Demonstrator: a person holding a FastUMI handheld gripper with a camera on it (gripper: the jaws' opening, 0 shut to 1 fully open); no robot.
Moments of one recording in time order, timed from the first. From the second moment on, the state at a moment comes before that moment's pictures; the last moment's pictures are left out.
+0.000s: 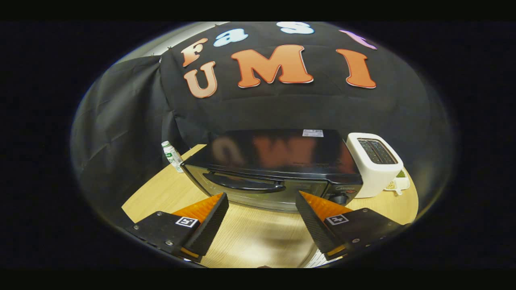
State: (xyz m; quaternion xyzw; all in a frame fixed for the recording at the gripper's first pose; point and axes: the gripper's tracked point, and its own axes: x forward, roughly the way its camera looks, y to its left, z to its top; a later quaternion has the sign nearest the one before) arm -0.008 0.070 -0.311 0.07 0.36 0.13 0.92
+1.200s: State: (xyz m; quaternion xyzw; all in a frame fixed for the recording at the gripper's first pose) arm -0.088 -0.127 -0.276 0.13 0.30 -0.03 0.95
